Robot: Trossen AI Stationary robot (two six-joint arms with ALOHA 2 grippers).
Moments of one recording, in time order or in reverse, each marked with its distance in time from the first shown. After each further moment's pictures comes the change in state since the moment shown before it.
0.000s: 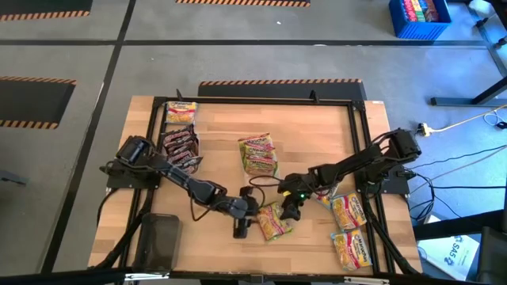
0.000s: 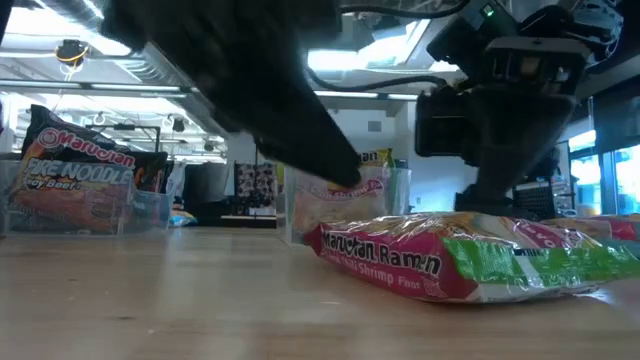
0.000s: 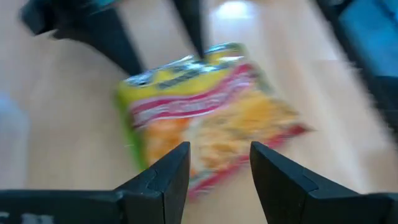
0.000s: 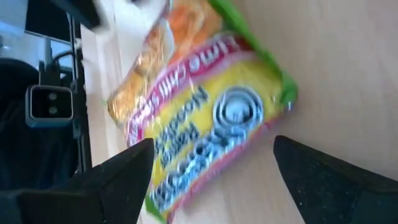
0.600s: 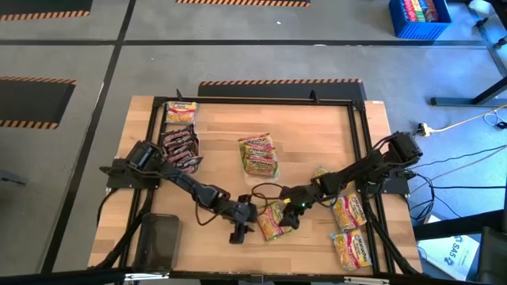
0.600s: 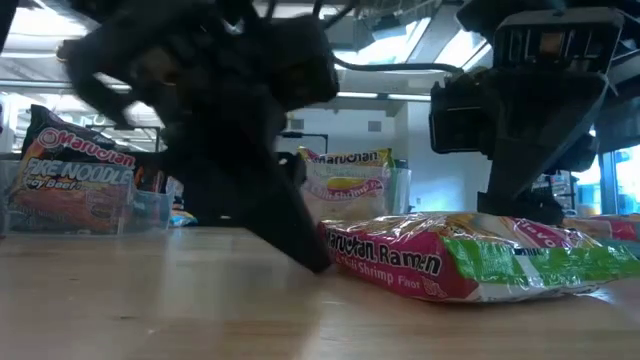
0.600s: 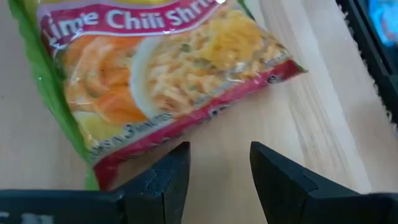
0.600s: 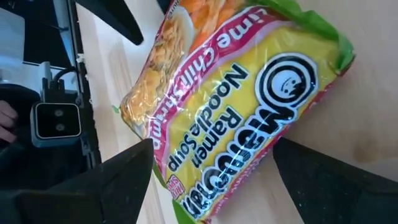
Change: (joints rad) left arm -0.005 0.098 0.000 -0.004 0.165 -0.086; right arm 0.131 0.015 0.000 0.067 0.163 0.201
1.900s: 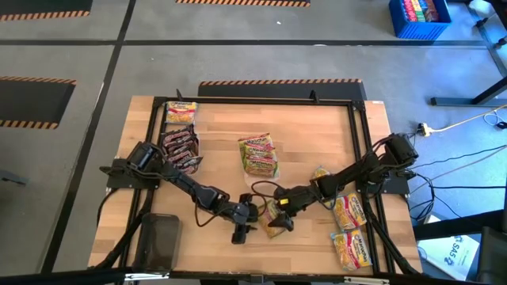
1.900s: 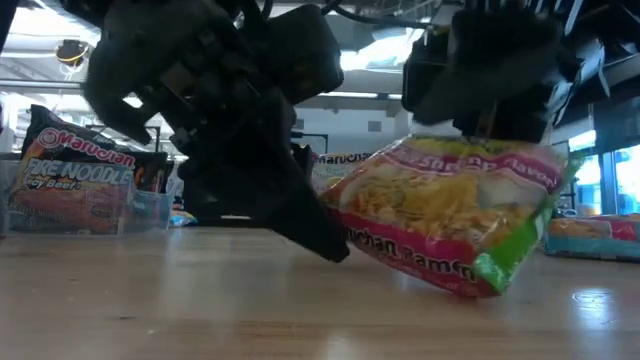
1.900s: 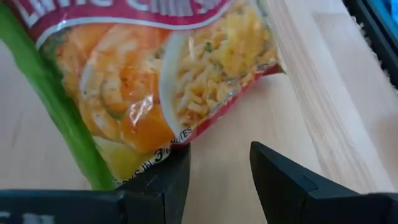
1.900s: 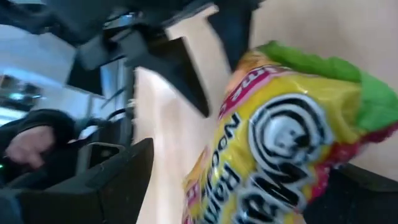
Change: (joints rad) left arm -0.009 0.008 -0.001 0.058 -0.106 0.061; right arm 0.001 0.042 0.025 0.260 0.097 -0.070
